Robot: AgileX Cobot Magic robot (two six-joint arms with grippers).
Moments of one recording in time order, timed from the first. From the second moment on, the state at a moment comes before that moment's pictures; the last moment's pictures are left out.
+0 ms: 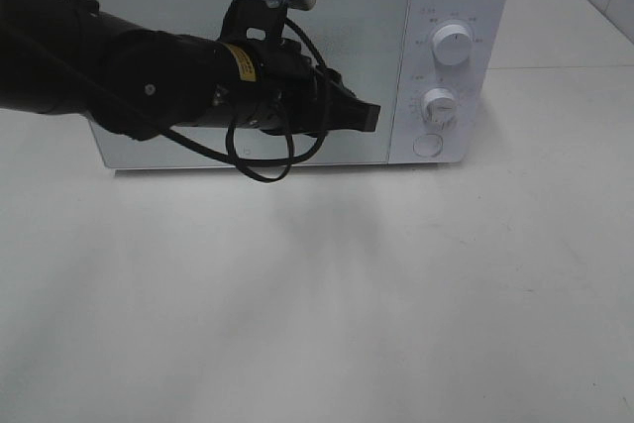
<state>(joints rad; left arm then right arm) -0.78 1.85 -1.10 -0.08 -0.11 -0.08 0.08 0.00 -0.50 -0.12 1.05 0.05</state>
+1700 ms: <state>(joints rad) -0.19 1.33 -0.99 -0.06 0.99 0.01 0.08 0.00 -0.50 -0.12 1.05 0.05</state>
